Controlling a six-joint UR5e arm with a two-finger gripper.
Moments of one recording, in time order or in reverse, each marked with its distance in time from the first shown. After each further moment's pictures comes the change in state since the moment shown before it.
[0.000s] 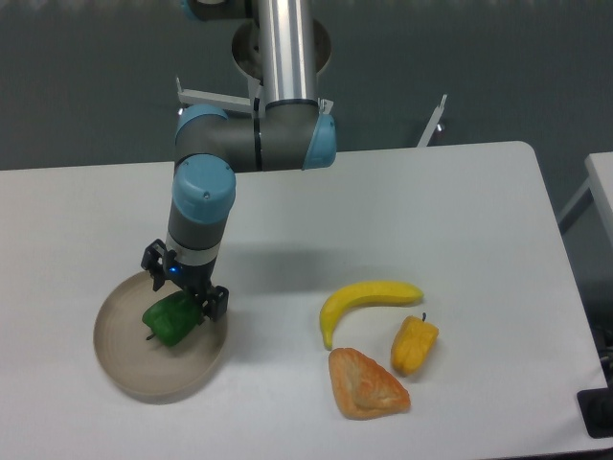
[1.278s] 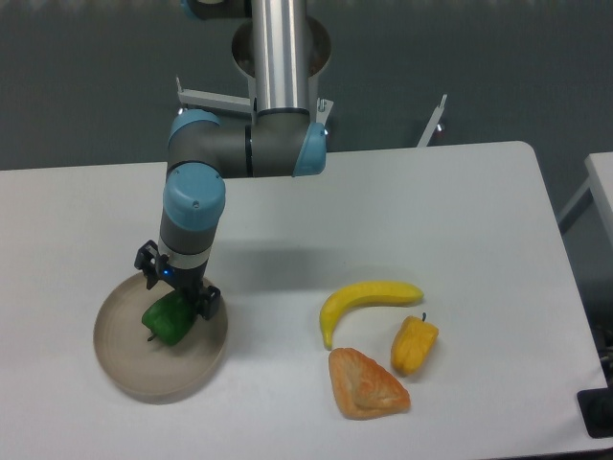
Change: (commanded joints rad) arm -0.009 -0.018 0.002 -0.002 0.002 -0.064
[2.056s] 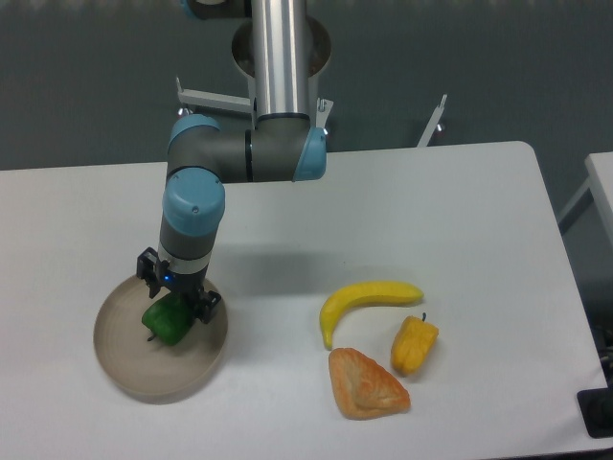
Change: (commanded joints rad) arm 0.002 -0.008 0.018 0.000 0.008 0.006
